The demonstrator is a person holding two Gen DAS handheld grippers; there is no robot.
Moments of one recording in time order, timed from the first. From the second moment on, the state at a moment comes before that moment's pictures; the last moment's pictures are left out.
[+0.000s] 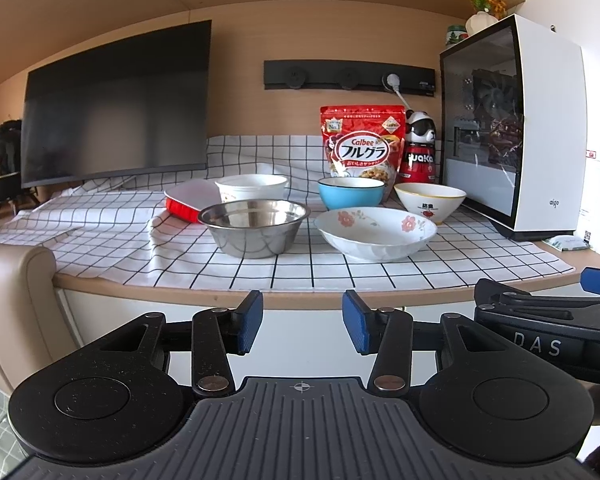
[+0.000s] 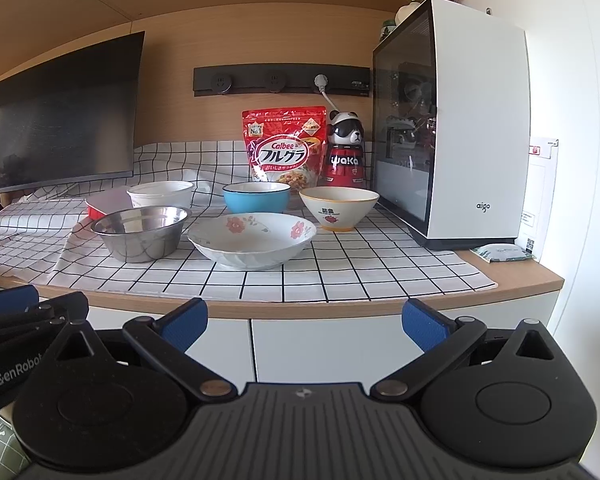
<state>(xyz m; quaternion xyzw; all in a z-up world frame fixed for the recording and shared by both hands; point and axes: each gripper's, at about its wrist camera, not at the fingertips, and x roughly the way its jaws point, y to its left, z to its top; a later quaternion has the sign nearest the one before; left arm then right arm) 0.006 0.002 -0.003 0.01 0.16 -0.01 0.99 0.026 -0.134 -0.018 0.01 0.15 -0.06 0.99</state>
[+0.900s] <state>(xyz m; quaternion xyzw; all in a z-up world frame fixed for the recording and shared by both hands) 0.008 0.001 -0.007 0.01 0.16 -0.01 0.99 0.026 -0.138 -0.019 0.01 0.15 -0.06 0.99</state>
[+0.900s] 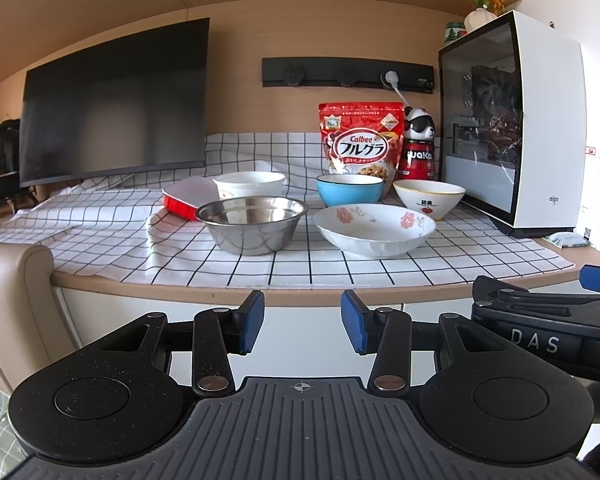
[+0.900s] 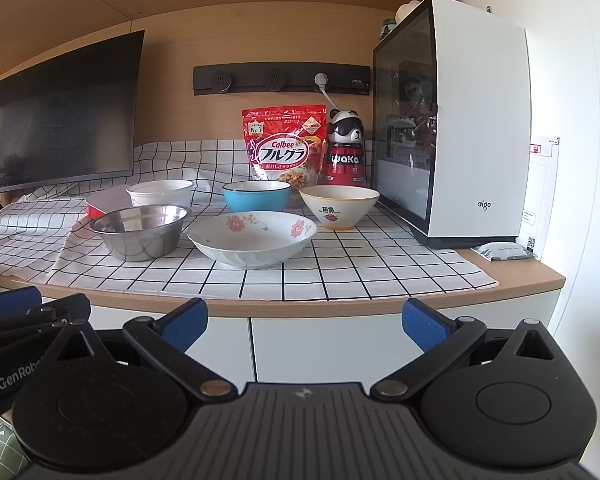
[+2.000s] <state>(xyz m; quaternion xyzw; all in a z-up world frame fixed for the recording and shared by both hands) 0.193 0.236 0.087 -0.19 0.43 -0.17 0.86 0.180 -0.078 0.093 0.12 0.30 -0.05 0.94</state>
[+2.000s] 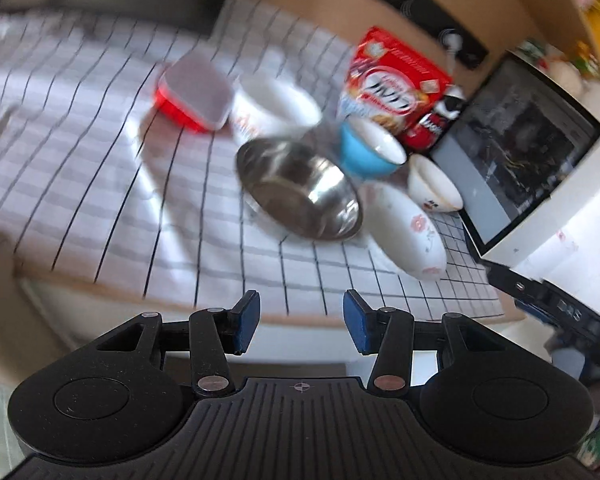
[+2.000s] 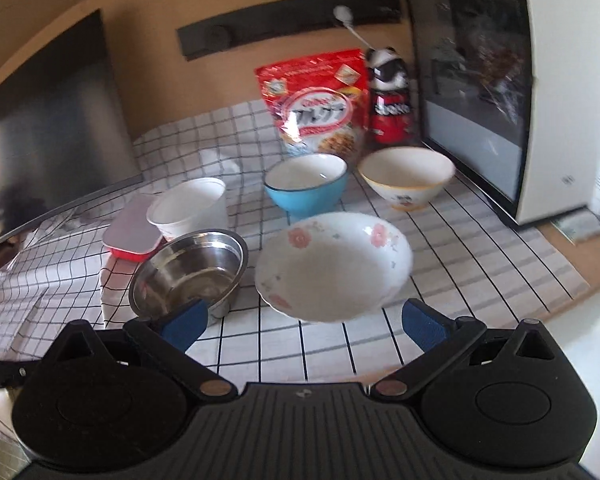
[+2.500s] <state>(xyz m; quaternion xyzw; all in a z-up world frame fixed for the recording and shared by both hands) 0.253 0.163 0.045 -0.24 0.45 -0.16 0.84 0.302 -0.149 0.054 0.04 0.37 0.06 0.93</state>
